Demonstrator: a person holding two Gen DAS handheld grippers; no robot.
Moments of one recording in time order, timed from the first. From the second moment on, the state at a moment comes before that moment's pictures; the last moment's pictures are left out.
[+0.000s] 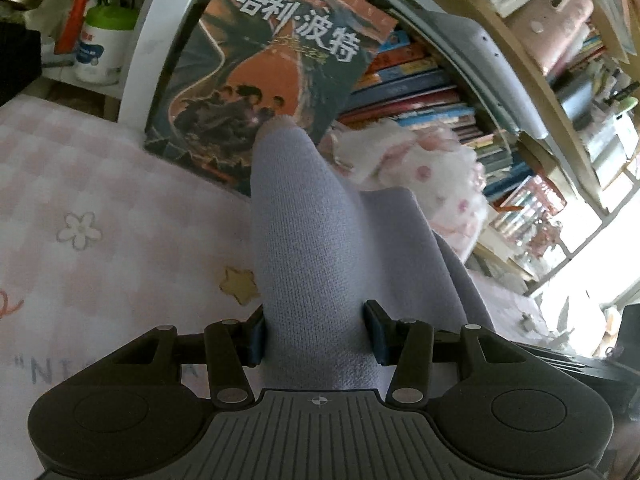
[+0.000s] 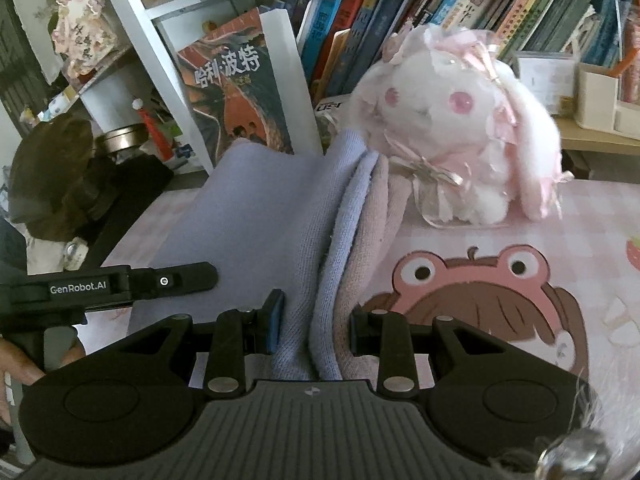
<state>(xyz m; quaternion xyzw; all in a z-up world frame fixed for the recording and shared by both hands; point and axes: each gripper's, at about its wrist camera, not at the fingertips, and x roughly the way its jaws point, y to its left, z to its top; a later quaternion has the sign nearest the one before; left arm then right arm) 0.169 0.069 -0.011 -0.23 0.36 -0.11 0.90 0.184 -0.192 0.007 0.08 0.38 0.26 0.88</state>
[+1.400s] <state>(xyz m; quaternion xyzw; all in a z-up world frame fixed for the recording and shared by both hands) 0.063 0.002 -0.002 -0.01 0.33 -0.01 0.94 0.076 -0.216 -0.009 0.01 0.35 0.12 0.93</state>
